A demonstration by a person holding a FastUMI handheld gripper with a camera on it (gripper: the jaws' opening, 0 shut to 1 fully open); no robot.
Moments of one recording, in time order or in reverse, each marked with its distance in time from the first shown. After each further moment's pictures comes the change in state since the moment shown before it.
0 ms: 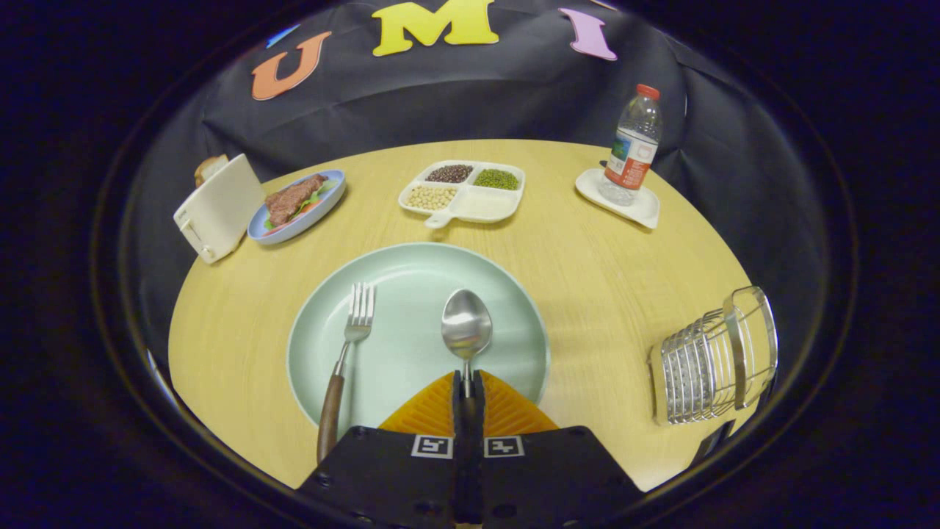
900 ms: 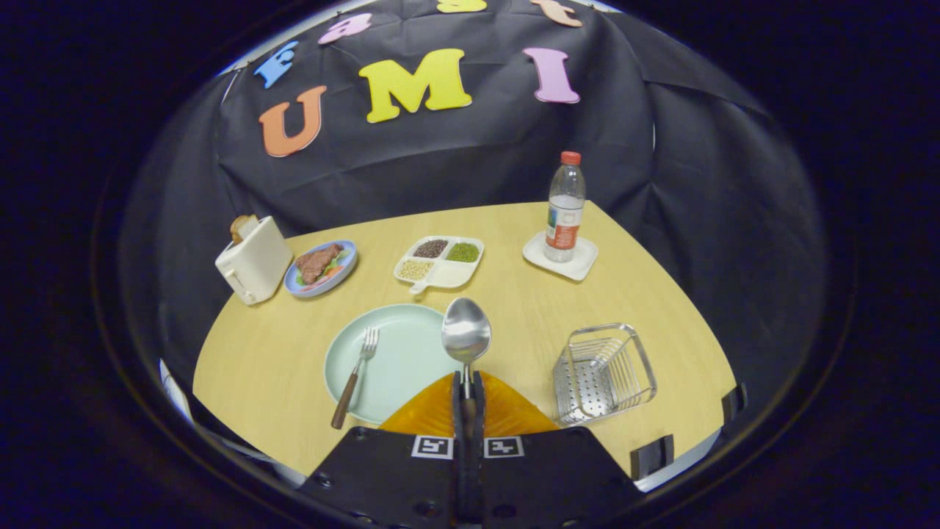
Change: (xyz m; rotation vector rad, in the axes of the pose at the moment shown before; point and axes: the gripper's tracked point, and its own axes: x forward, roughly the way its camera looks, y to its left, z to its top) arm -0.117 -0.084 0.027 0.055 -0.213 0.048
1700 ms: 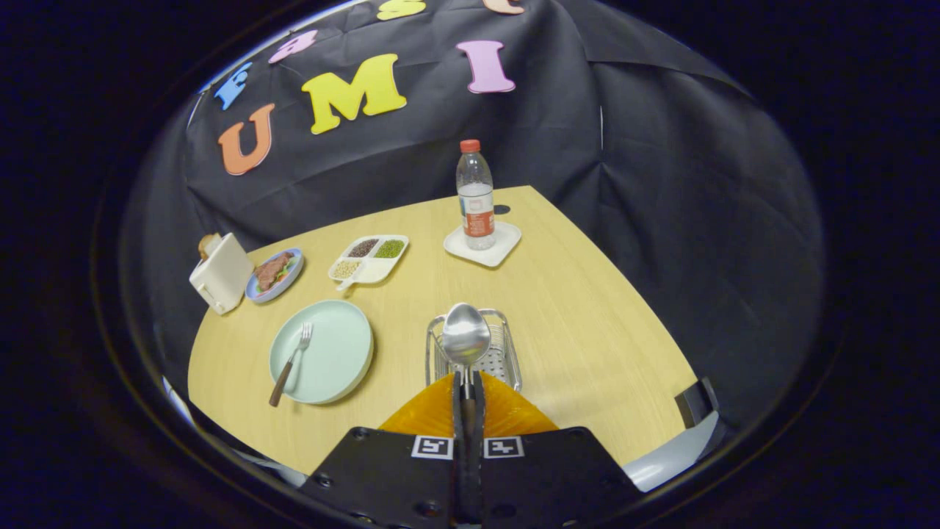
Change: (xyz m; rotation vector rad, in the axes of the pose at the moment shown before) arm -0.014 -0.109 -0.015 0.093 0.029 -0.063
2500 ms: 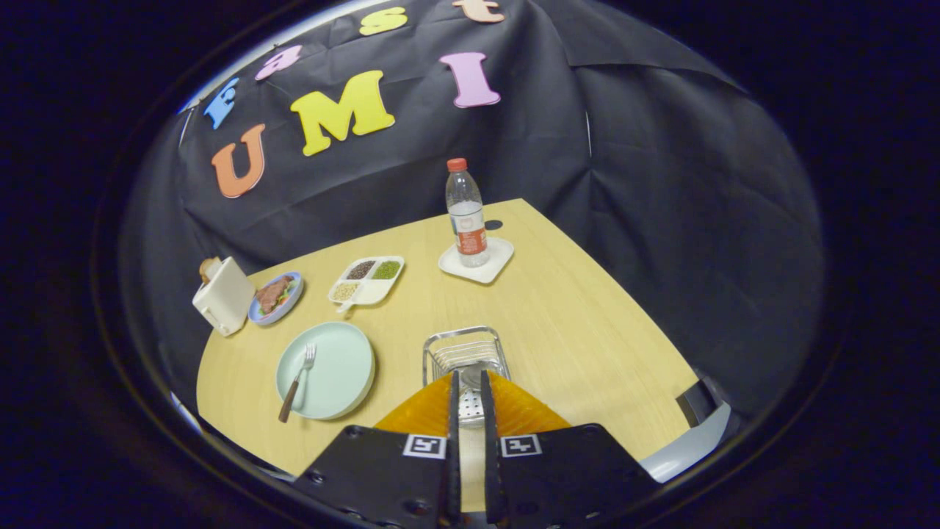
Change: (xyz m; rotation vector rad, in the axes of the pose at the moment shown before) arm -0.007 -0.003 0.018 0.053 -0.081 0.003
